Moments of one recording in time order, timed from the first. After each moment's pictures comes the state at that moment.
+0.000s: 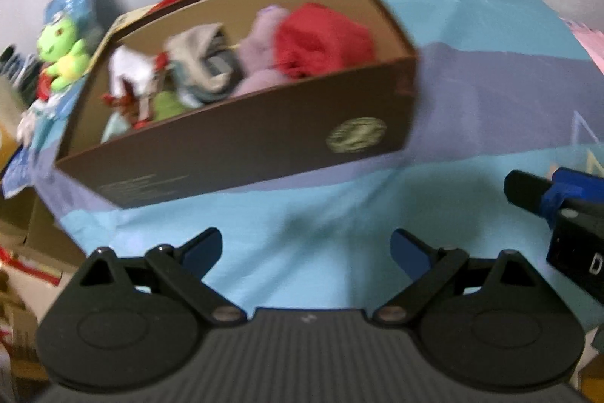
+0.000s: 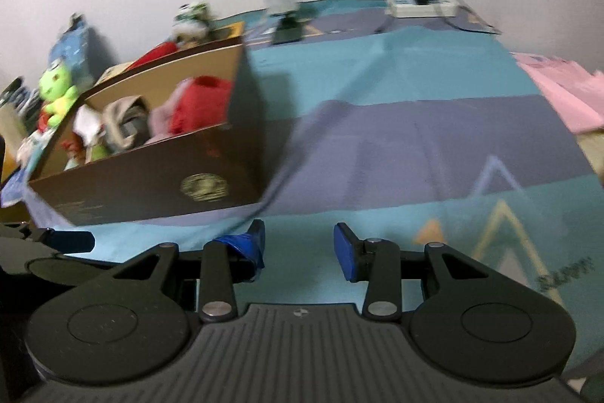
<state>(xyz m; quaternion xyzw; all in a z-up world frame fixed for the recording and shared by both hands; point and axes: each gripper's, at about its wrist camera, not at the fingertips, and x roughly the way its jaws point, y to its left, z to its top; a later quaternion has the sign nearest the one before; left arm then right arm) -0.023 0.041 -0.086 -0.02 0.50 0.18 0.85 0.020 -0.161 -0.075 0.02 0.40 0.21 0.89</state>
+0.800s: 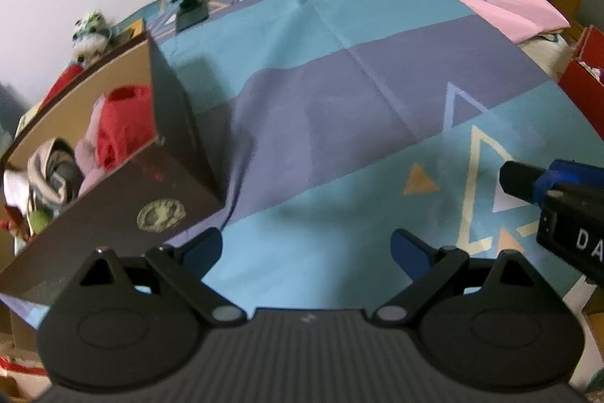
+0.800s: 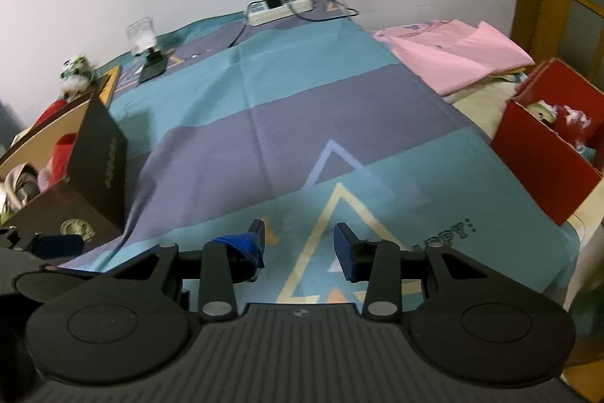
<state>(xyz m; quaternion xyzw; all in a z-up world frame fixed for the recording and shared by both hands) 0.032 -0.088 -0.090 0.07 0.49 0.03 0.87 0.033 -0.268 -0.085 0.08 0.41 0.06 0.91</state>
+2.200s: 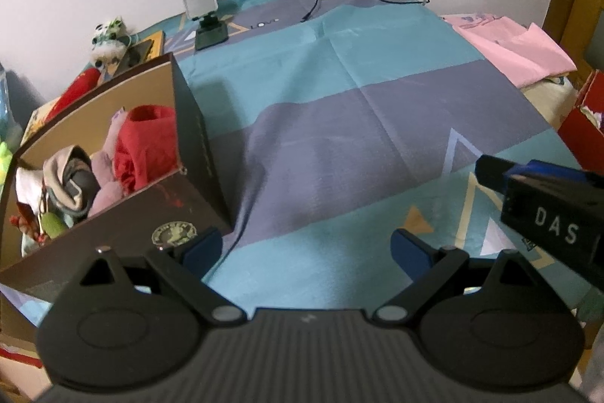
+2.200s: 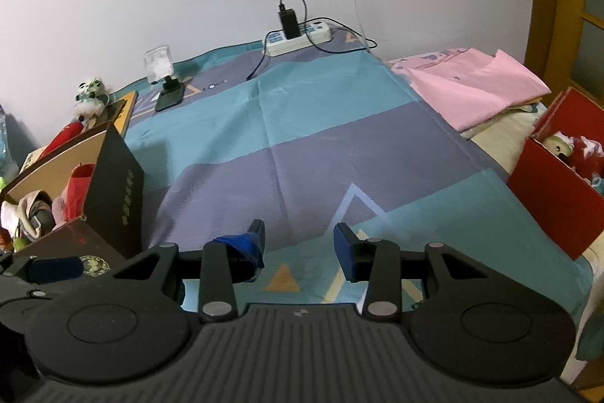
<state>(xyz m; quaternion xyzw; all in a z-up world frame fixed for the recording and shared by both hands) 0.036 -0.089 -0.062 0.04 0.46 0.05 0.89 0.053 -0.255 -0.069 0.08 0.37 0.09 0.92</state>
